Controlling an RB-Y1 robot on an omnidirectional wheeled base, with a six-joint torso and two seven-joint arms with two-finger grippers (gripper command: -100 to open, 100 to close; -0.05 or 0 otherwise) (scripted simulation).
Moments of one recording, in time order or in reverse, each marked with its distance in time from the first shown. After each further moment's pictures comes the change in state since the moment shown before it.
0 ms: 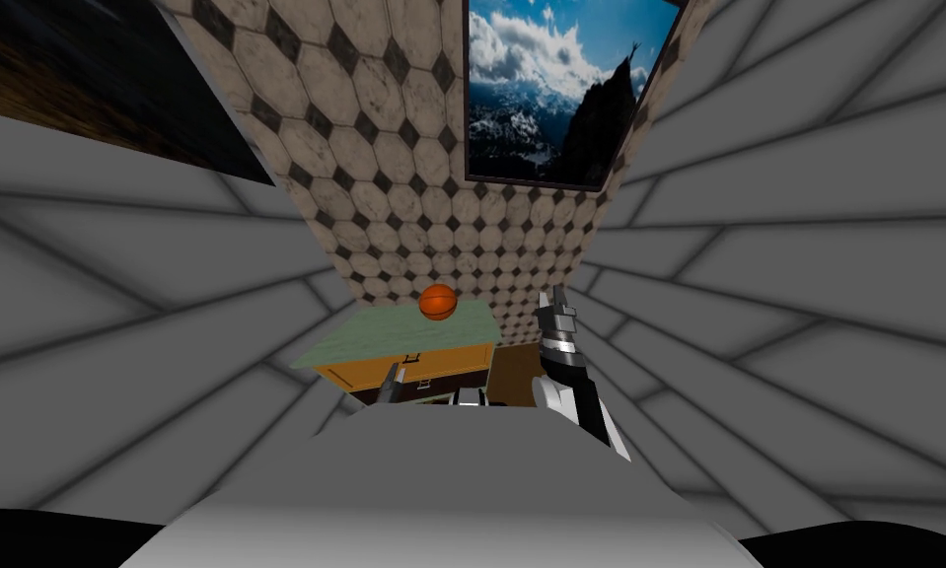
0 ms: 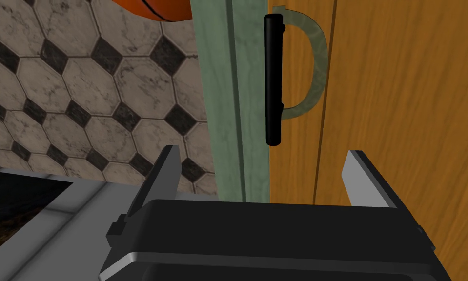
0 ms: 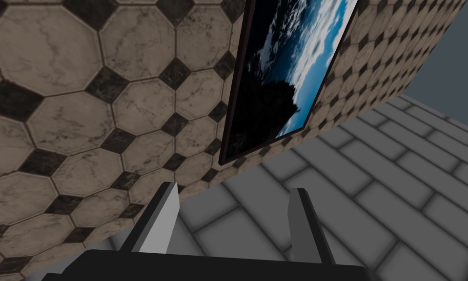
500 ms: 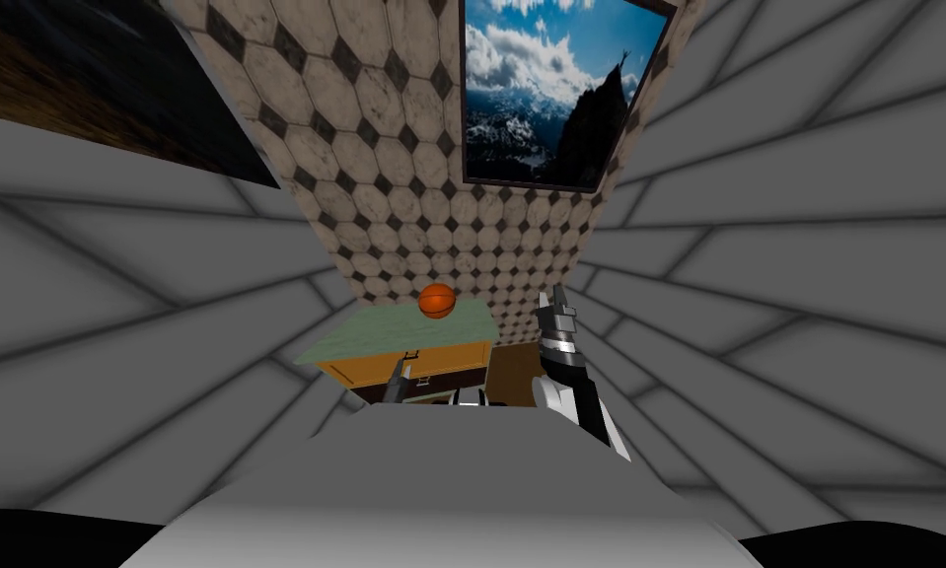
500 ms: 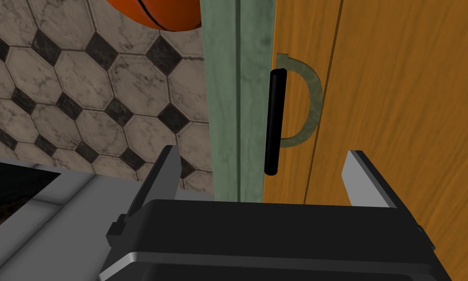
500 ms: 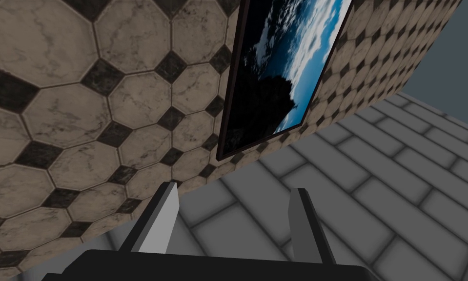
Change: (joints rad) left arm -0.001 -0.061 -0.001 -0.052 0.003 0.068 0.011; right arm 0.000 0.000 0.000 0.000 0.000 0.000 0.000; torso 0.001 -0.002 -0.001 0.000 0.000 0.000
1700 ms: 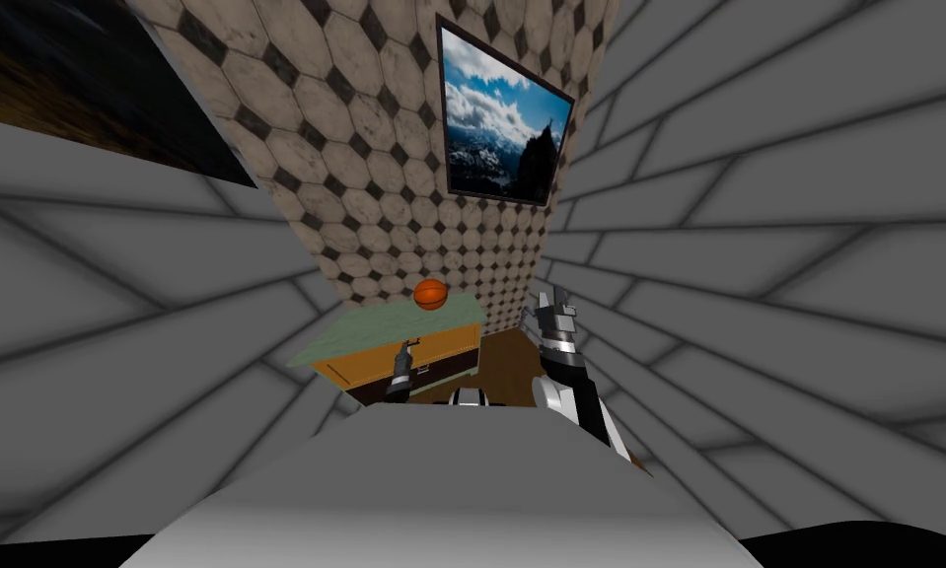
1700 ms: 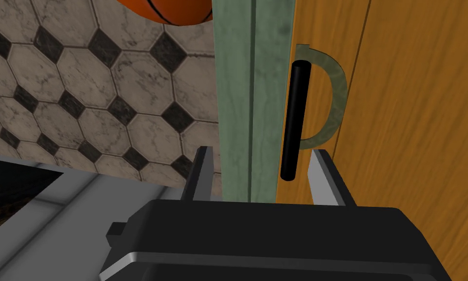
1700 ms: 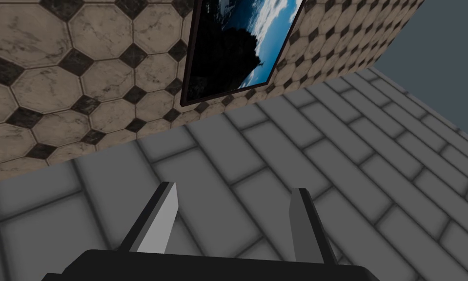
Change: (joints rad) left arm -0.274 -0.017 0.103 0.167 0.152 0.092 -0.159; right arm 0.001 0.000 0.000 0.000 0.000 0.000 0.000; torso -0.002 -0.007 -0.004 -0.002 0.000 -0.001
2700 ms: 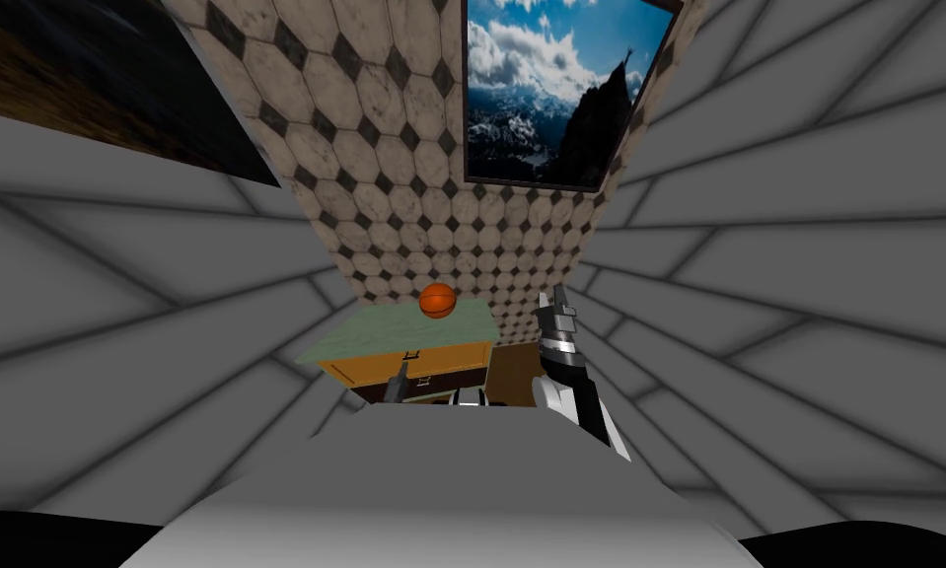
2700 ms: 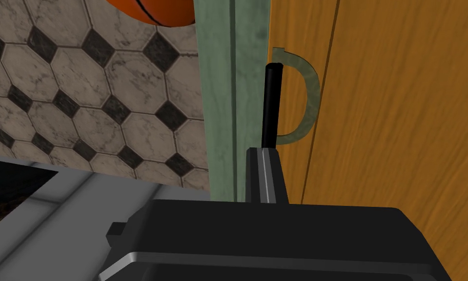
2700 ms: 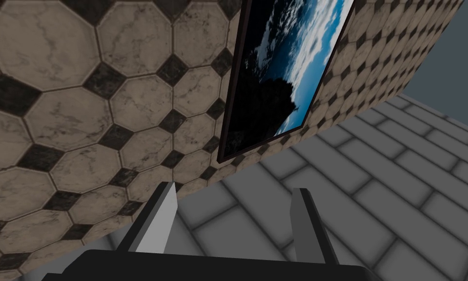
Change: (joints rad) left arm 0.261 0.018 -0.099 -0.152 -0.147 -0.094 0.156; right arm 0.000 0.000 0.000 0.000 0.000 0.000 0.000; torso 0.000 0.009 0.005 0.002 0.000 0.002
